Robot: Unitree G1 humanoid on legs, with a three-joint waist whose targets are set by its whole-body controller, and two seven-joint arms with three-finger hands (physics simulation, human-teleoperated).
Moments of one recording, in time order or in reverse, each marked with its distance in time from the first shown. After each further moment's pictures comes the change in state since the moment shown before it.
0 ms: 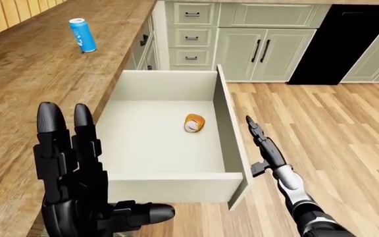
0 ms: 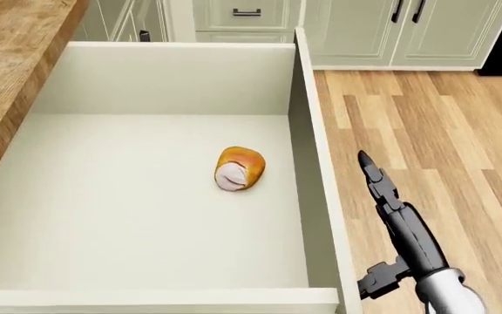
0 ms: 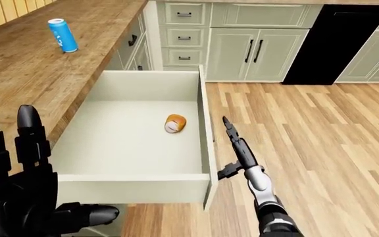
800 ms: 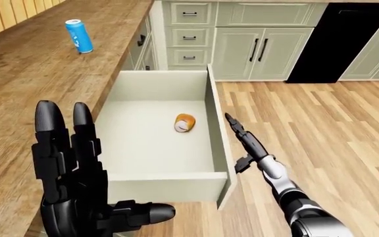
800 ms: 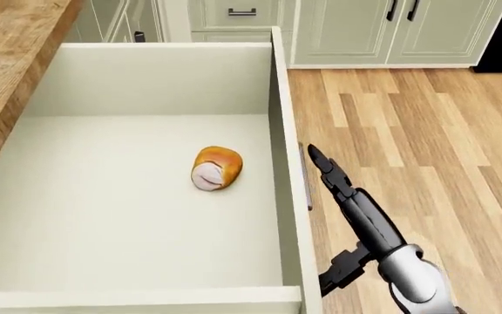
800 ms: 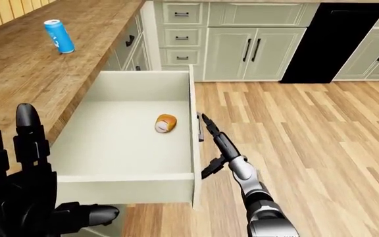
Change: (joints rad) left arm -0.003 -0.001 -0.004 -0.015 0.003 0.013 0.003; right arm -0.105 0.064 0.051 0.031 -0.109 0.051 0.016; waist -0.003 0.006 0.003
